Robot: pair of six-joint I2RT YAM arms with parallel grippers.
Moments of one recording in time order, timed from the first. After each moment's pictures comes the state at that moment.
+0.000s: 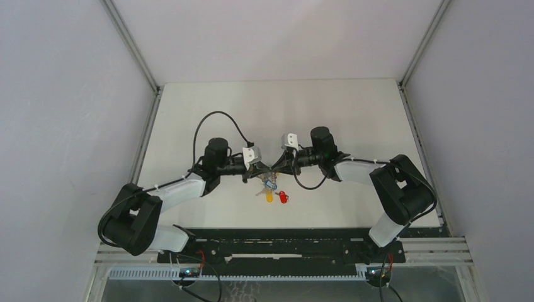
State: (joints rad) left arm -0.50 1.36 0.56 0.41 0.84 0.34; right arm 0.55 1.65 0.76 0.47 -1.02 -0.33
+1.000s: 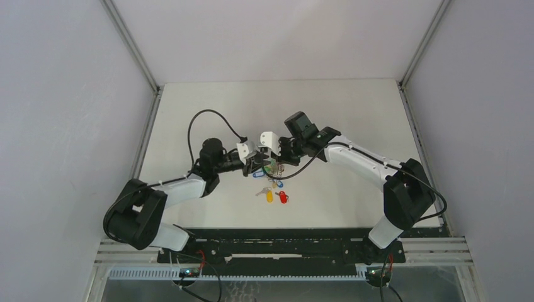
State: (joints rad) left arm -0.47 1.39 0.53 0.67 0.82 0.25; right arm 0.69 1.62 1.23 -0.53 -0.46 -0.73
